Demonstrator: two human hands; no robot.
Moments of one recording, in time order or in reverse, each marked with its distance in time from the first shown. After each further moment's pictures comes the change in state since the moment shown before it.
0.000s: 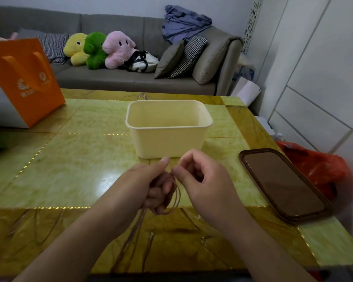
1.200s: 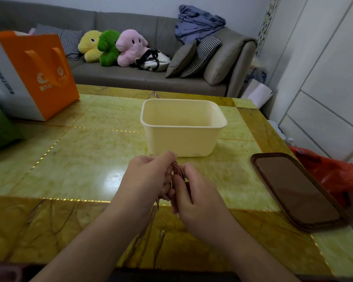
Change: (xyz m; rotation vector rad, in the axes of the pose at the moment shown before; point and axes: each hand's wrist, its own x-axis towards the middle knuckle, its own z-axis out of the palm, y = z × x) left_hand 0.000 0.005 0.003 -0.150 0.347 0.036; right_hand -0.010 0.001 0.040 -0.027 -0.185 -0.002
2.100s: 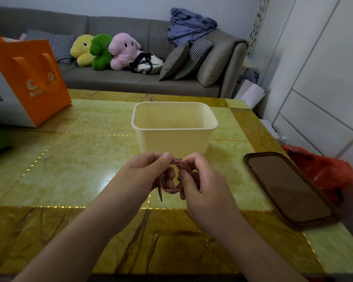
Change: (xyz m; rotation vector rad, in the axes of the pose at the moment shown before) left_hand 0.009 -0.004 -0.009 0.017 -0.200 0.130; right_hand 0.002 0.005 -0.027 -0.017 0.176 -0.018
